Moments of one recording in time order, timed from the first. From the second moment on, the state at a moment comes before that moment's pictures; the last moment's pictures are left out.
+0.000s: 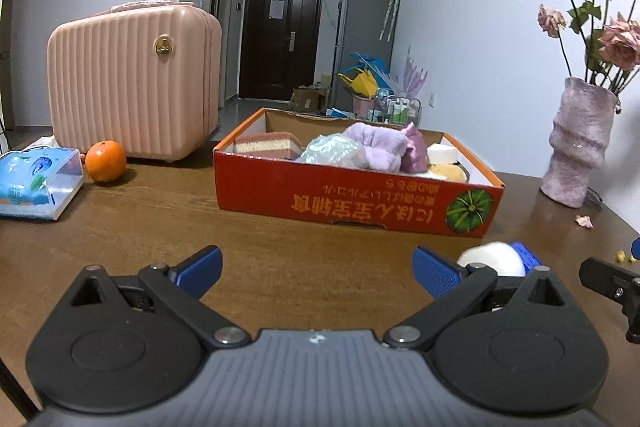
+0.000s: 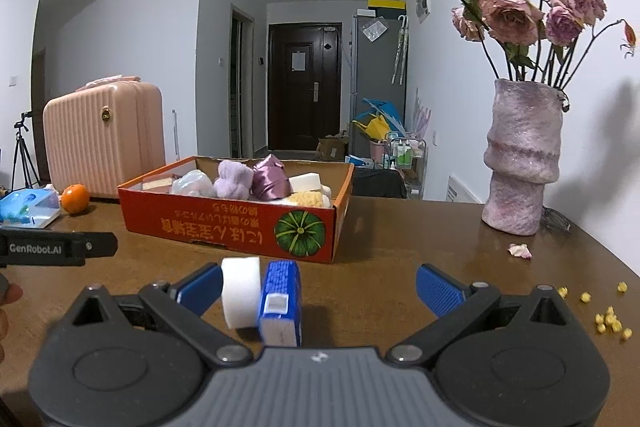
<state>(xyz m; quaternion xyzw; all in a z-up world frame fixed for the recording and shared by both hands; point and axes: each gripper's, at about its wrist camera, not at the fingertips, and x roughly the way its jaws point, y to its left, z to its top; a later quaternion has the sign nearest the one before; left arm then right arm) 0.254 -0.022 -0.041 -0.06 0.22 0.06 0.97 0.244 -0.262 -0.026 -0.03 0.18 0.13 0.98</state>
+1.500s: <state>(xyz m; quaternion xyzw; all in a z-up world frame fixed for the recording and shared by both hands) 0.248 -0.026 -0.047 -0.06 0.25 0.02 0.97 0.304 -0.223 -0.069 -0.05 0.29 0.09 0.95</state>
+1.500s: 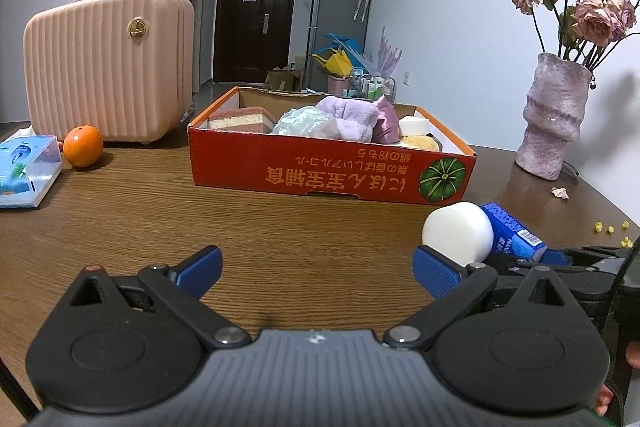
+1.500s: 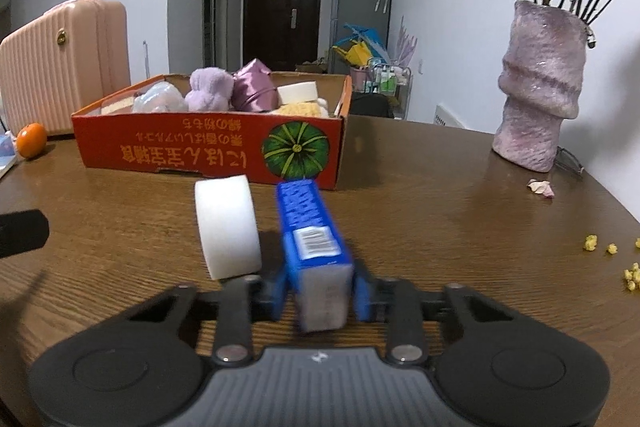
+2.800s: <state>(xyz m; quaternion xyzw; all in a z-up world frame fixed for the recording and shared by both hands) 0.277 -0.090 -0.049 -0.05 0.25 0.00 0.97 0.296 -0.275 -0.047 -0.04 0.23 0.08 0.97</state>
